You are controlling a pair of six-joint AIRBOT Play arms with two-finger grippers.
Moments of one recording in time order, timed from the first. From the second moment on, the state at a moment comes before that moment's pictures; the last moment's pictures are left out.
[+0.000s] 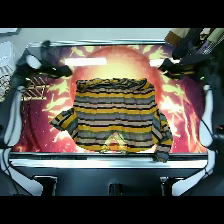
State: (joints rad) left arm -0.01 -1.86 1.98 1.26 -1.07 -1.52; right arm -0.15 -1.82 1.94 2.10 -1.10 -1.50
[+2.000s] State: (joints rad) left arm -0.27 -1.03 0.45 0.73 -0.91 -1.67; right arm 0.29 -0.97 0.43 2.23 -0.77 -1.05
